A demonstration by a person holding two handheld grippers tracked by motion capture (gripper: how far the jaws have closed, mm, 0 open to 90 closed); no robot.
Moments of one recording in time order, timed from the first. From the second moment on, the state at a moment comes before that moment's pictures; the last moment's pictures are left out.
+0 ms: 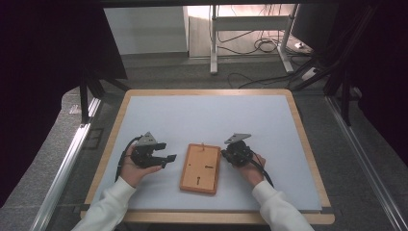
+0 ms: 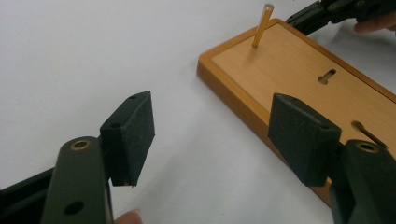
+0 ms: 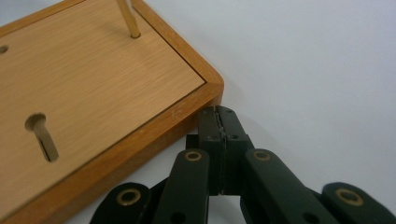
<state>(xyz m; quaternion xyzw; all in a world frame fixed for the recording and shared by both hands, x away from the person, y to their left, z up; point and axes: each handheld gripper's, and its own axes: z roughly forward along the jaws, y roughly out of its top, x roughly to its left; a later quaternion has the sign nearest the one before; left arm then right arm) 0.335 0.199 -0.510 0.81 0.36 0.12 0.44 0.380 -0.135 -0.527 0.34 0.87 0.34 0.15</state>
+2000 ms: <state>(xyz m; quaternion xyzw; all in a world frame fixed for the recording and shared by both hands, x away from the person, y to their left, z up) 0.338 0.190 -0.514 0.83 0.33 0.13 0.44 0.323 -0.238 -0.510 0.36 0.82 0.40 0.17</state>
